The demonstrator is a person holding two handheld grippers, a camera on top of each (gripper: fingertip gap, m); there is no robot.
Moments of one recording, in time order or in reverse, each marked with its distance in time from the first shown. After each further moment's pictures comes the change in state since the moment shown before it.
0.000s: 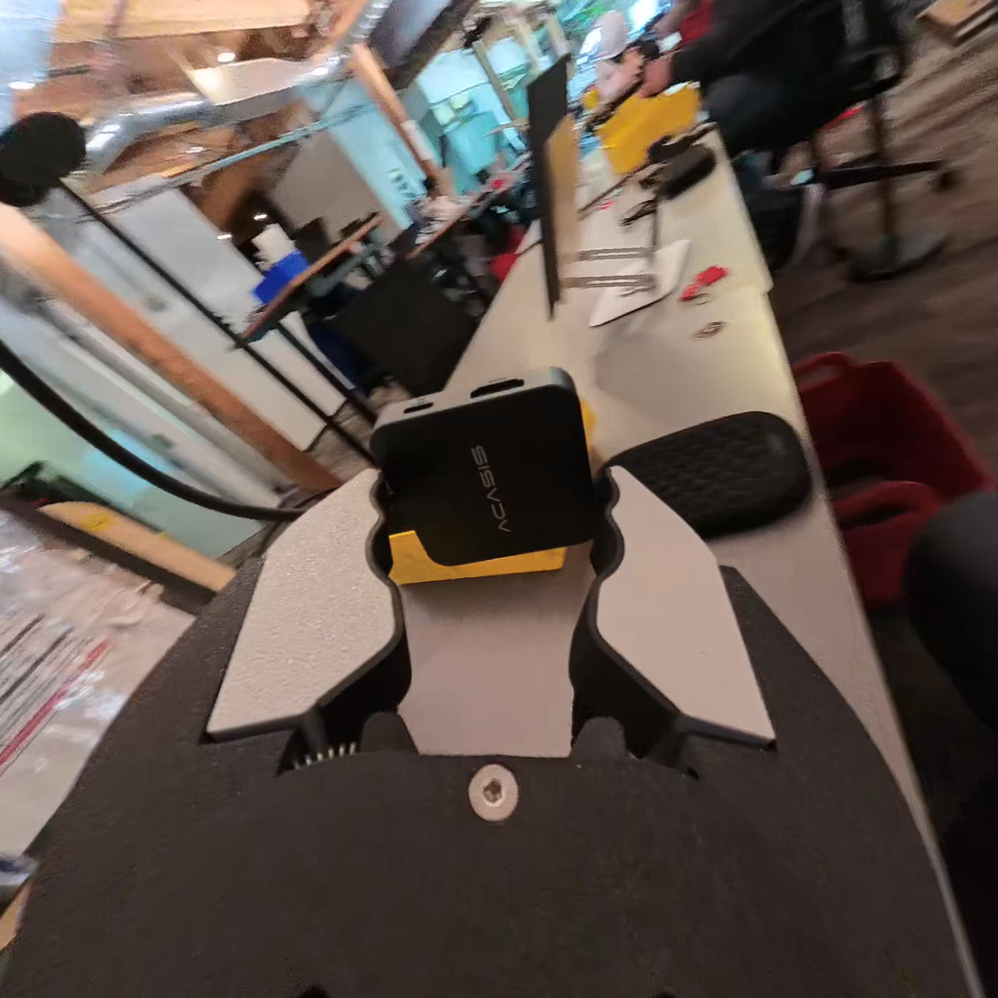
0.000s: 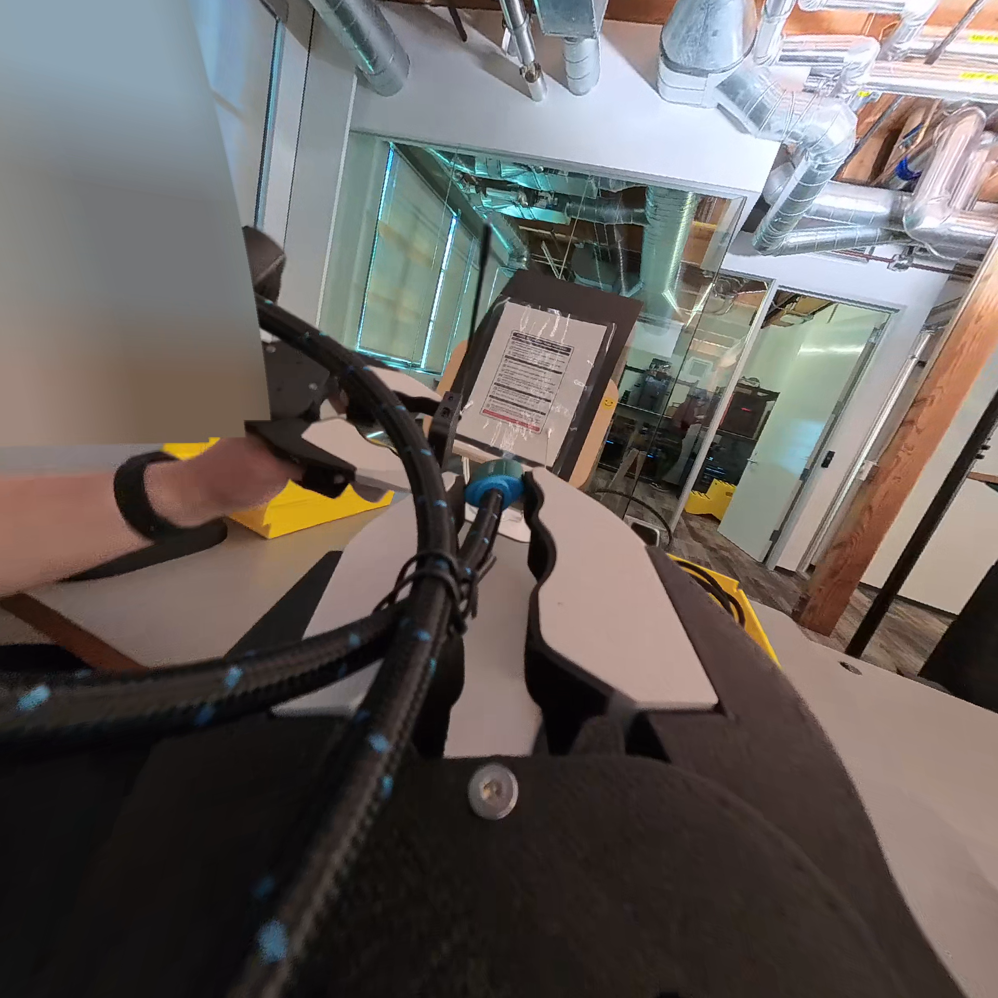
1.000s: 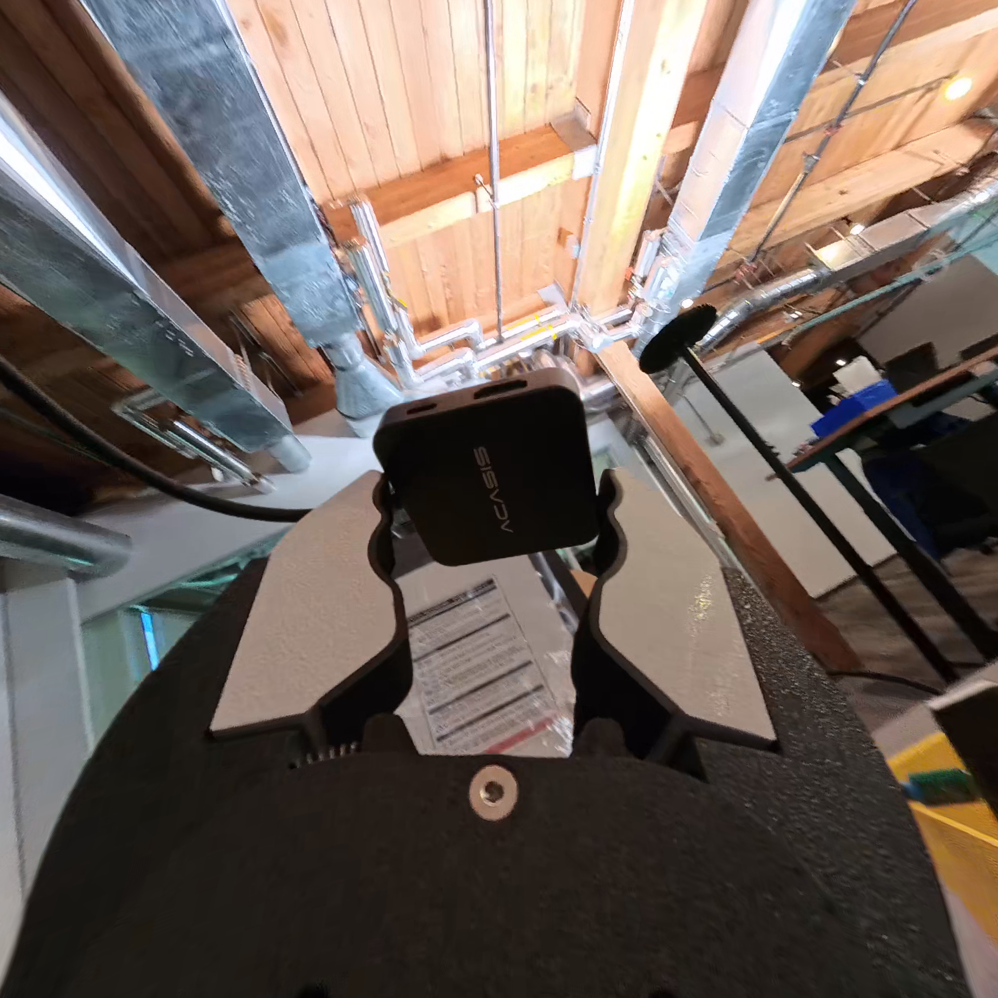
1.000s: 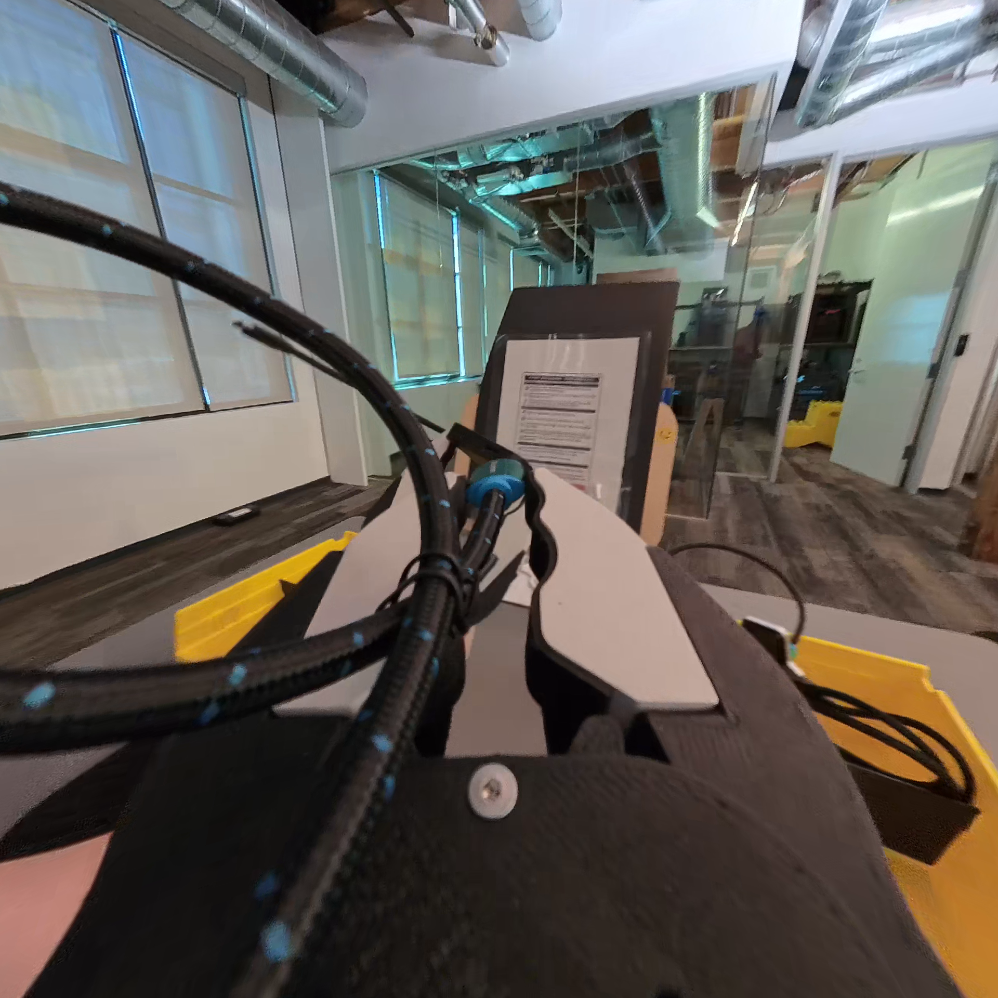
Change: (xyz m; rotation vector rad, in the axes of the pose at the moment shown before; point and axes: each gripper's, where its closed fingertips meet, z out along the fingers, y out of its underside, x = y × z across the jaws) left arm -0.213 -0.001 0.026 0.284 -1.046 0.319; right arm 0.039 -0.048 0.200 -0.041 -0.016 0.310
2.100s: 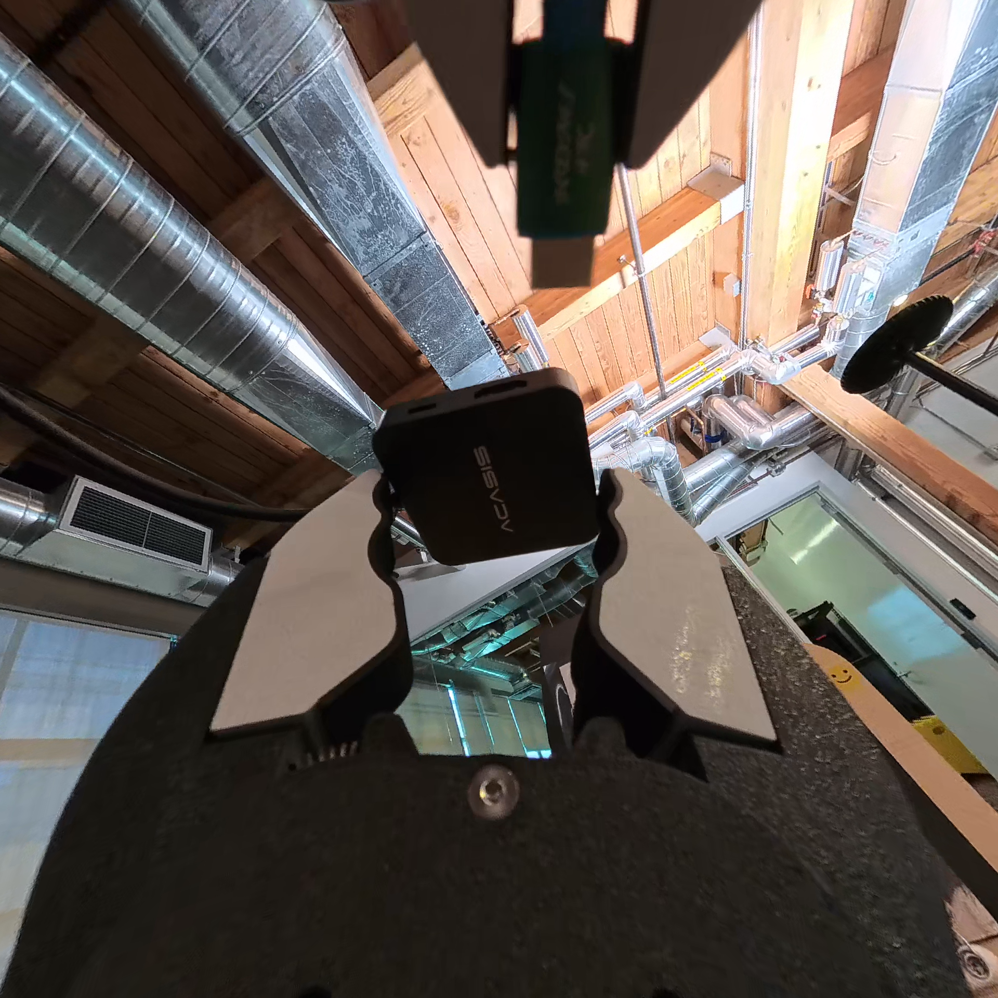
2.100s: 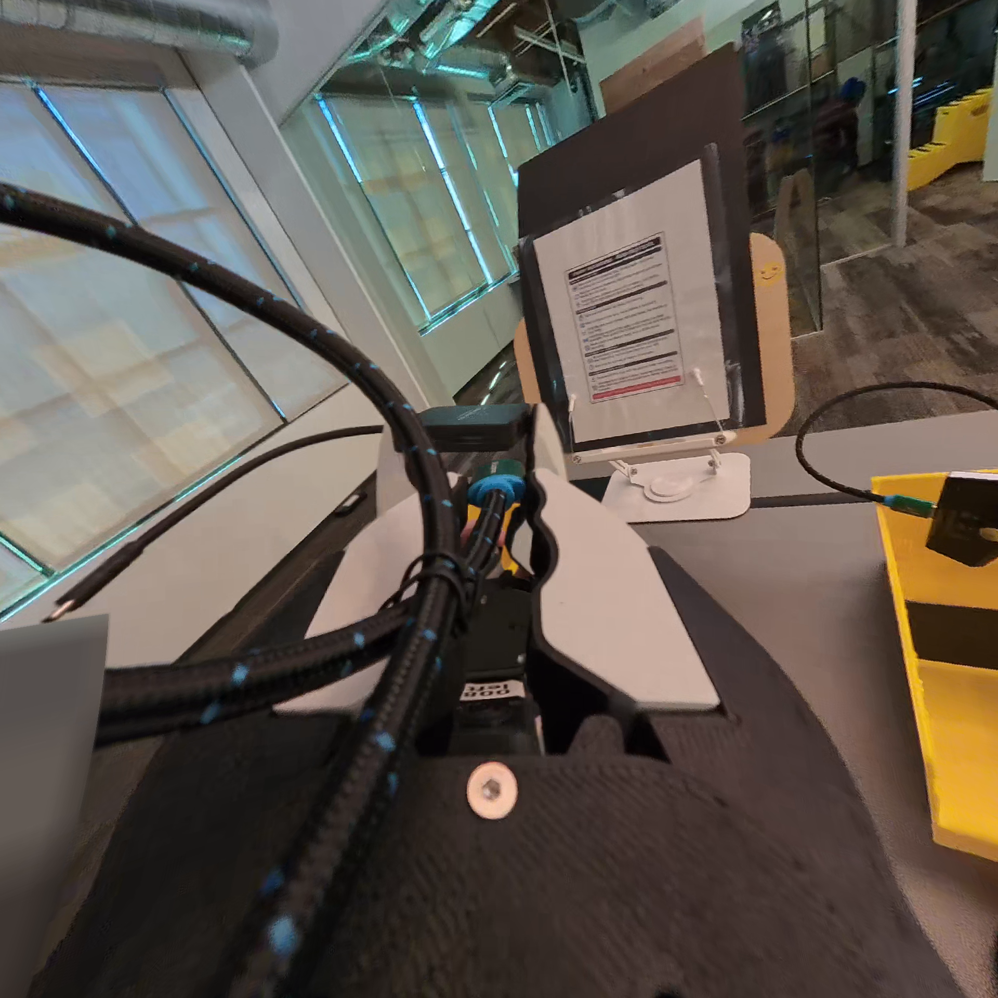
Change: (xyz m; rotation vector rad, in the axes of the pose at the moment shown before) left arm -0.060 -0.052 -0.015 0.140 -0.263 0.307; right arm -0.037 0.005 0.046 -0.209 0.022 0.409
